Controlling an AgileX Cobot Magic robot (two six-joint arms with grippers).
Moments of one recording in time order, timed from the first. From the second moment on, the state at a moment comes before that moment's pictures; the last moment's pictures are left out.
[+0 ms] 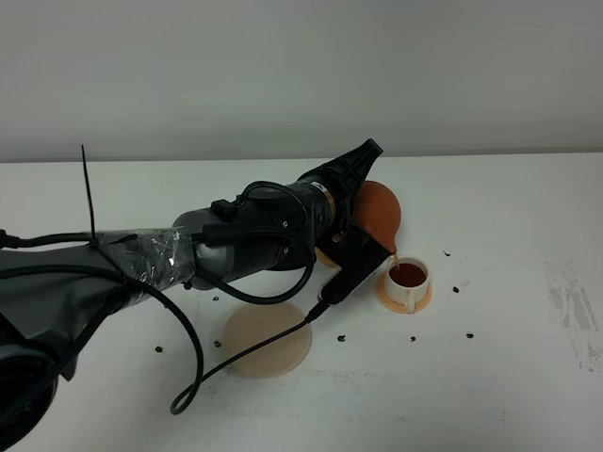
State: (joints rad) left arm -0.71 2.17 -1.57 1.22 0.24 0.77; right arm -0.02 -0.01 -0.50 0.09 1.09 -0.06
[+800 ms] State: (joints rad) left arm -0.71 2.17 -1.57 0.97 0.25 0.77; right arm -0.02 -0.01 -0.50 0.09 1.09 -0.06
